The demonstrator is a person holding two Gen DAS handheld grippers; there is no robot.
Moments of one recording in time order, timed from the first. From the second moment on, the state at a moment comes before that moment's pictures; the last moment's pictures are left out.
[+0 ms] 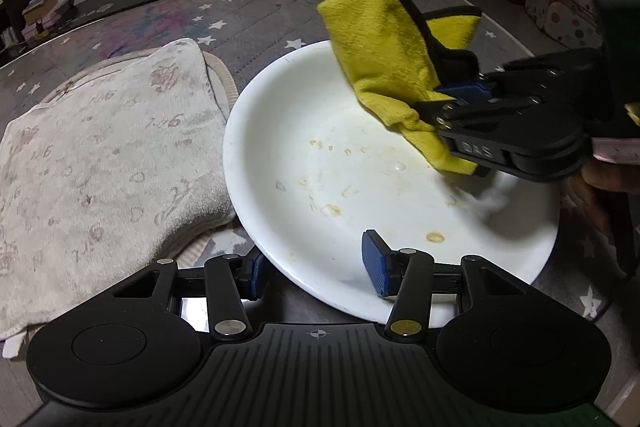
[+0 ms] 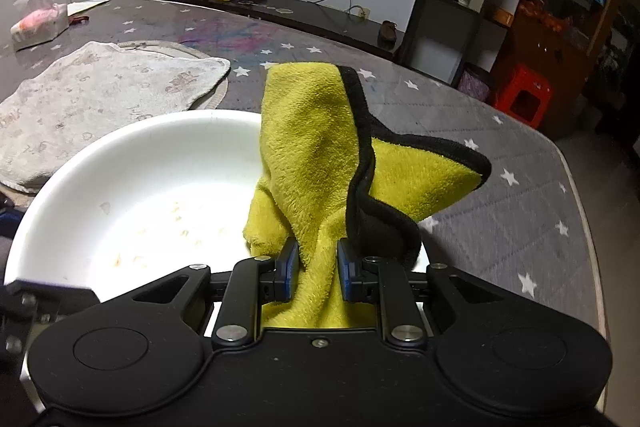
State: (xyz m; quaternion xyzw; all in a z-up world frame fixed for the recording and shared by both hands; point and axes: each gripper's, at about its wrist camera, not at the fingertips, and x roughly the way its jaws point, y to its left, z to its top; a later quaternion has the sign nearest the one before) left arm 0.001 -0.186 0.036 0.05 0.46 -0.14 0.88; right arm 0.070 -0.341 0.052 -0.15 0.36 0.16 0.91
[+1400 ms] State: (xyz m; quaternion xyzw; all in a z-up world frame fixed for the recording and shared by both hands) left arm 0.015 -0.188 0.037 0.11 0.45 -0.14 0.87; right arm 0.036 -0.351 0.055 -0.13 0.38 0.16 0.90
